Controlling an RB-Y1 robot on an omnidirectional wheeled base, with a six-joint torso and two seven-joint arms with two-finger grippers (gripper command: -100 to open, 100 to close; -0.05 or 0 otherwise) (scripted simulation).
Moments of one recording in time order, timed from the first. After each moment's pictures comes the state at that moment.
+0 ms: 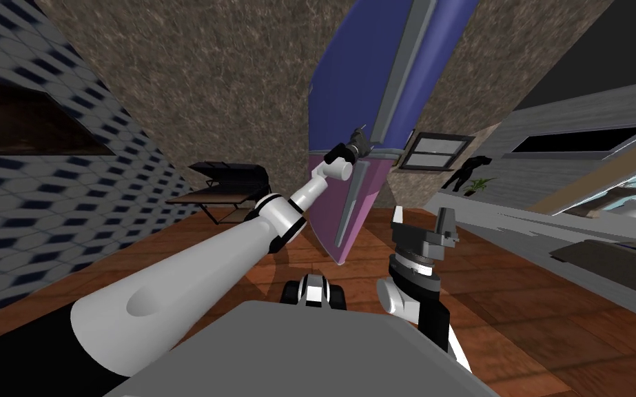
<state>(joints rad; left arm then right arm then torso) -1.53 0.00 -0.24 -0.86 0.67 0.01 0.48 0.49 0.02 -0.03 -2.39 0.00 -0.65 -0.15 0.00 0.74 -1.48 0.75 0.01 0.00</state>
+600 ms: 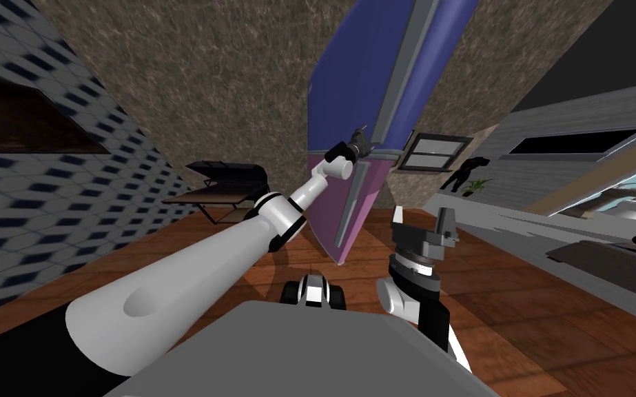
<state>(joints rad) -1.54 0.00 -0.25 -0.86 0.68 0.05 0.49 0.49 0.02 -0.03 -2.39 0.00 -0.65 -0.15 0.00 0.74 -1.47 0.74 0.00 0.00</state>
